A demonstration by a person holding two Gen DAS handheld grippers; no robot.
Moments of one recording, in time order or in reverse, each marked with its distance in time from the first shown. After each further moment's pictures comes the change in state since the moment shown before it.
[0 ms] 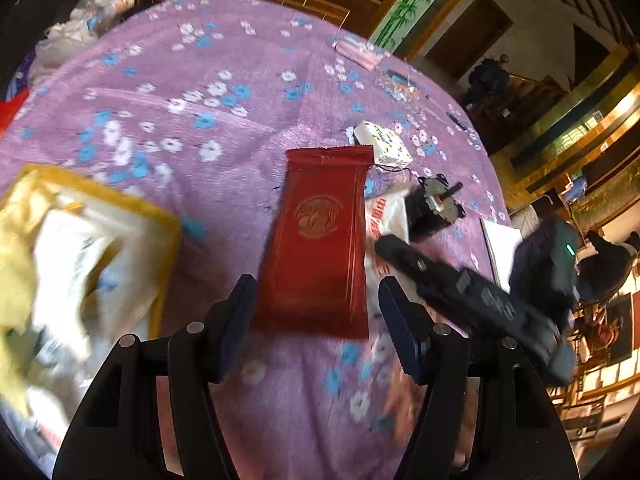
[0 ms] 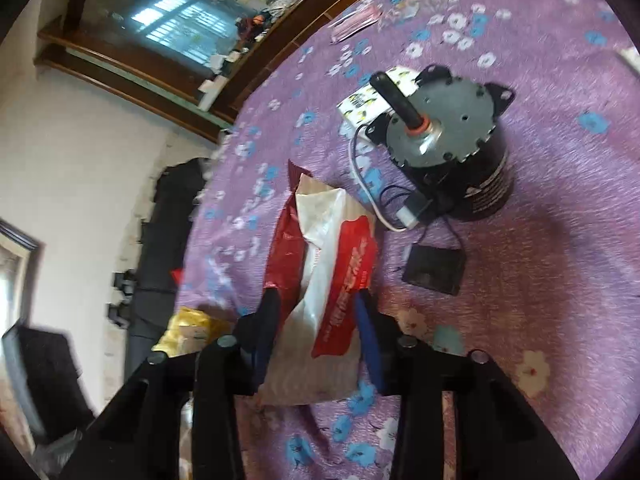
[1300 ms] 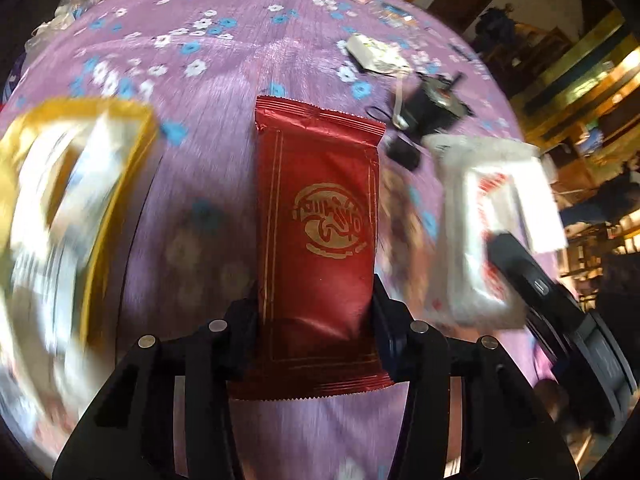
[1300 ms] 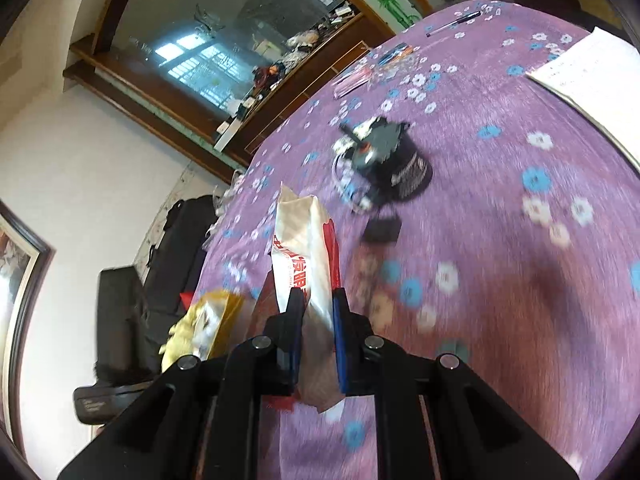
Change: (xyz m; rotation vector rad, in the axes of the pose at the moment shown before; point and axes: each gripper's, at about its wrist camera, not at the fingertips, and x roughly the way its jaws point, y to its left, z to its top) left arm -0.008 -0.011 -0.071 0.095 0.124 0.059; right arm -0.094 0.010 -0.079 -0.058 -0.187 -0.014
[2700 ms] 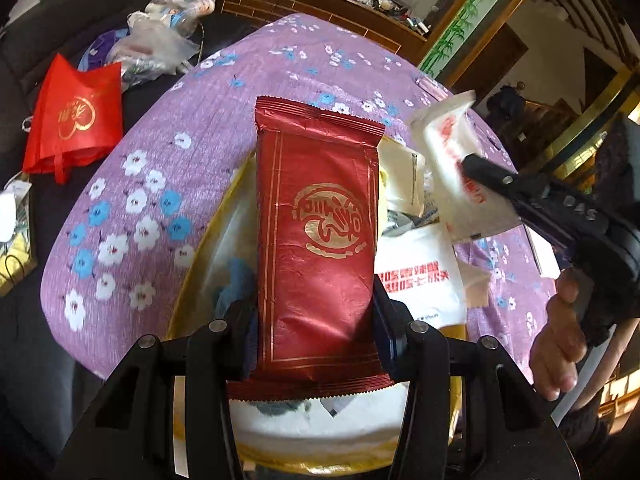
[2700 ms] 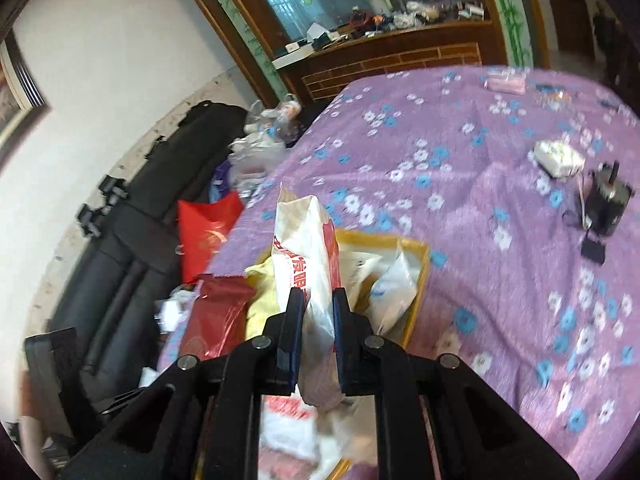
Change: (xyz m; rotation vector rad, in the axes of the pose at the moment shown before) left arm -0.125 0.218 -0.069 -0.134 -0.239 -0.005; right arm 0.125 0.214 -0.065 -0.405 0.137 -0.163
